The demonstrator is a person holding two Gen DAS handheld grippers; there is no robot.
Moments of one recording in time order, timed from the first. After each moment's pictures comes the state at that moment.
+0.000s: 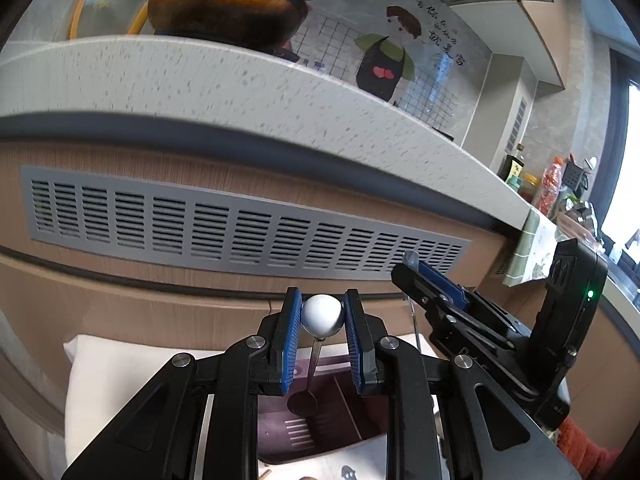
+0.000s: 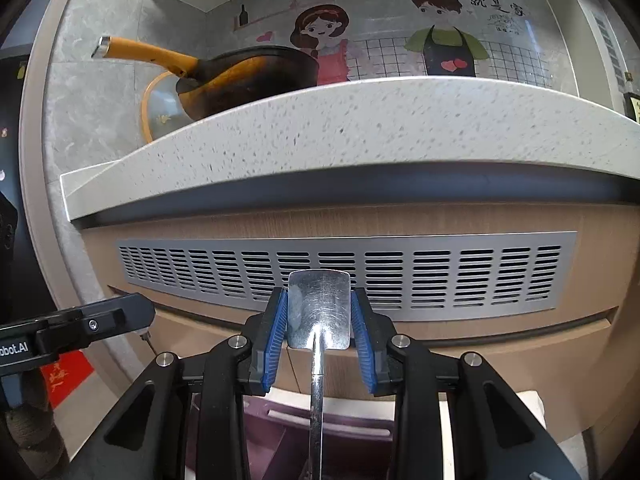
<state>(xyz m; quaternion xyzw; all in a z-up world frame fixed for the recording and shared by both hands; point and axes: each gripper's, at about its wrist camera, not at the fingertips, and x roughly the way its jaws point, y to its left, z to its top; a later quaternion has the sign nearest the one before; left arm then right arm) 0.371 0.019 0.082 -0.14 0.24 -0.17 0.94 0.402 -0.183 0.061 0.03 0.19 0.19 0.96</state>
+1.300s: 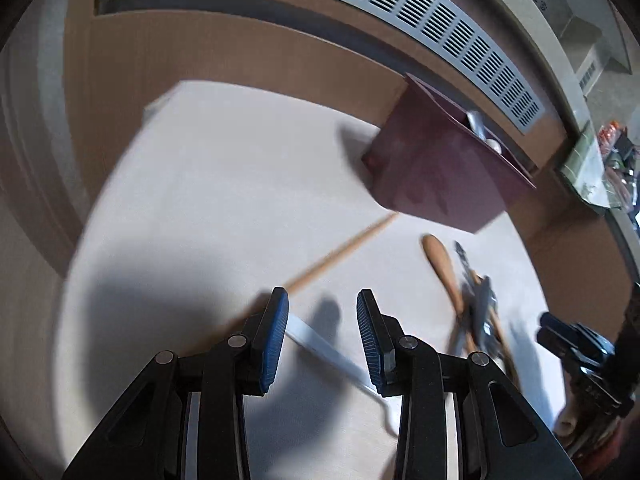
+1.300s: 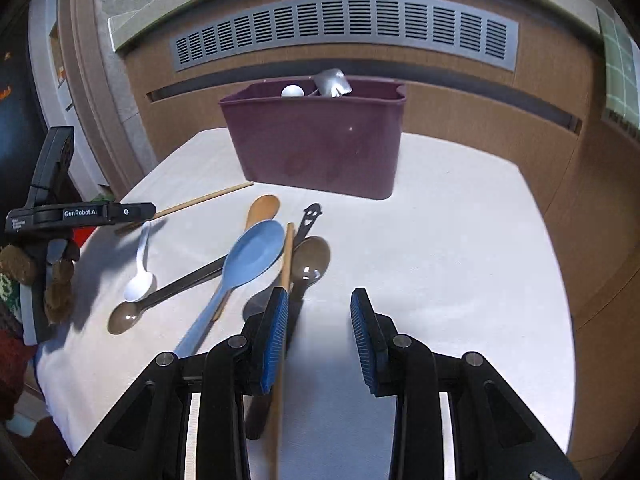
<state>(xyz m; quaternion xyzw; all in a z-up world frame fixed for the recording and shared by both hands) 0.238 0.089 -0.096 -0.18 0.43 -0.11 0.88 0.203 -0.230 -0.055 -0.05 0.41 0.21 0.89</state>
